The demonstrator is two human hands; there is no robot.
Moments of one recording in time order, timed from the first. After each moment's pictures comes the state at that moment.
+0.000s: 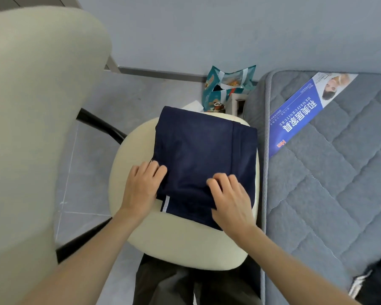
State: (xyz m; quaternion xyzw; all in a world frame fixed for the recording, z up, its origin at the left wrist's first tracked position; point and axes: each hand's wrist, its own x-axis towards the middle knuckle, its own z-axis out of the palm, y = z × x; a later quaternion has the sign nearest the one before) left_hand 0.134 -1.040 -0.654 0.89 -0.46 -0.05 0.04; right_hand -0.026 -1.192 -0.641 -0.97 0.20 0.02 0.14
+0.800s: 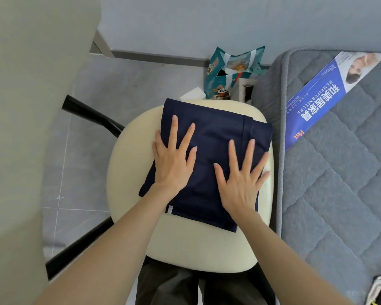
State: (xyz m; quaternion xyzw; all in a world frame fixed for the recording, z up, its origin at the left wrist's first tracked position) left_hand 0.140 -1.103 -0.717 0.92 -0.35 -0.16 0.10; right_hand 0.001 -1.193 -0.712 -0.87 0.46 0.08 0.16
